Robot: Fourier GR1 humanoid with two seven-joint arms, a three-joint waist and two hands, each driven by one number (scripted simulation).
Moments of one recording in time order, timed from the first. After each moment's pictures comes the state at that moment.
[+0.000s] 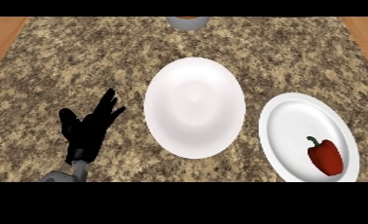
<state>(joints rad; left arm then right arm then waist) -0.04 0.29 -0.29 -1.44 0.35 0.24 0.14 -0.12 -1.07 -0.10 -1.07 -0.17 0.42 -0.68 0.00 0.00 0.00</state>
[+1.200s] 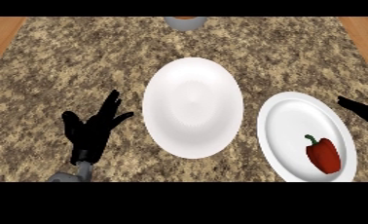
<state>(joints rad) -0.03 0.23 -0.25 -1.42 0.32 0.18 0.12 0.14 -0.95 0.04 -1.69 0.17 0.32 -0.19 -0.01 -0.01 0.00</state>
